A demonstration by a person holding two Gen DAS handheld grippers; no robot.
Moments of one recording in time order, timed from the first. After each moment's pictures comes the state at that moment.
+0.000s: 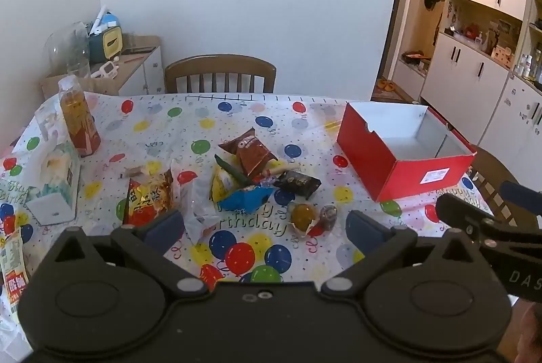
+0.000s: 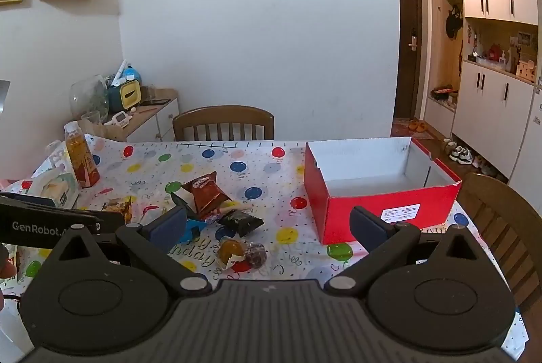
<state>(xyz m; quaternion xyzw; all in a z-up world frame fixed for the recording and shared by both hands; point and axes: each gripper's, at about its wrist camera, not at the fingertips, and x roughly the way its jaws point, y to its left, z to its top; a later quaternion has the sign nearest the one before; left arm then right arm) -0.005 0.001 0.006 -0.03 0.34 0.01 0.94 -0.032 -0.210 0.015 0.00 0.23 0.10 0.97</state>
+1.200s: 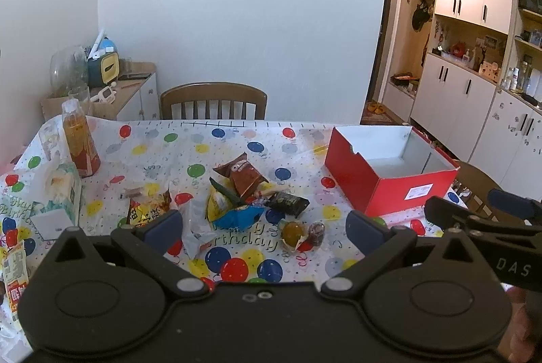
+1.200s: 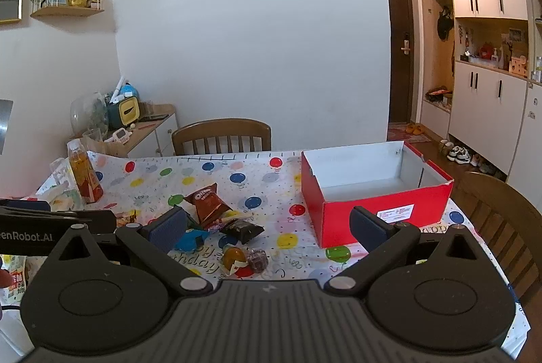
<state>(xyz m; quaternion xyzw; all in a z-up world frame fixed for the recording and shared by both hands) -0.032 -0.004 0.022 -0.03 0.29 -0.01 0.96 -0.050 -0.218 0.025 0.02 0.21 0.09 0.97</state>
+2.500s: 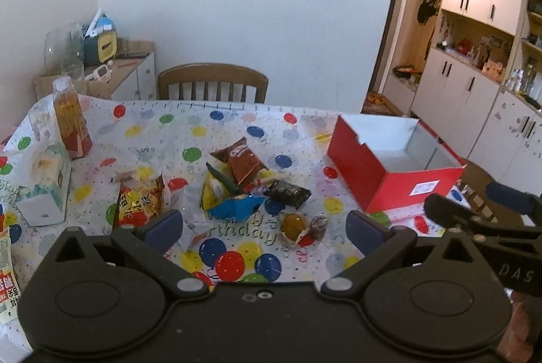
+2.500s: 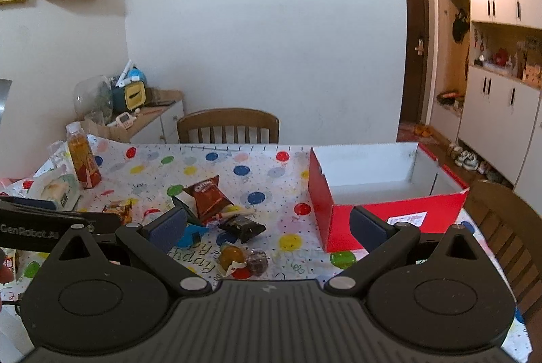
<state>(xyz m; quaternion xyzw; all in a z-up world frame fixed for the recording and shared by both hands) -0.003 0.007 0.000 -0.05 0.32 0.00 0.94 -0.012 -0.212 0.010 -0.01 0.23 0.11 0.97</state>
